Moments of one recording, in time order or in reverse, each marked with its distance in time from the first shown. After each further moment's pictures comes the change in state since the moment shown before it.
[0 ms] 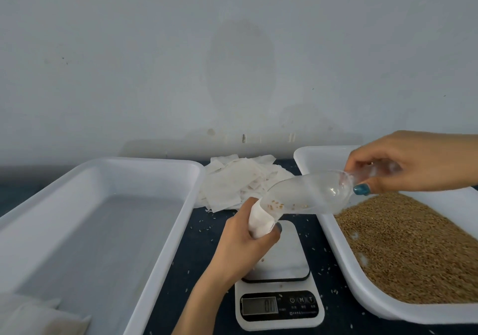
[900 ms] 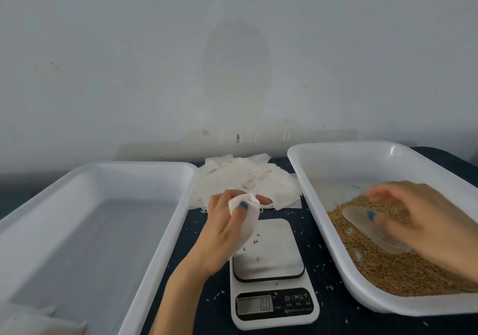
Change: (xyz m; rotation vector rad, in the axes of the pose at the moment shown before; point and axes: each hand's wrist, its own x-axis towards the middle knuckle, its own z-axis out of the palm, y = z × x) left_hand 0.002 0.012 -0.026 0.143 -0.061 0.087; right_hand -0.038 0.037 0.119 0.090 0.497 0.268
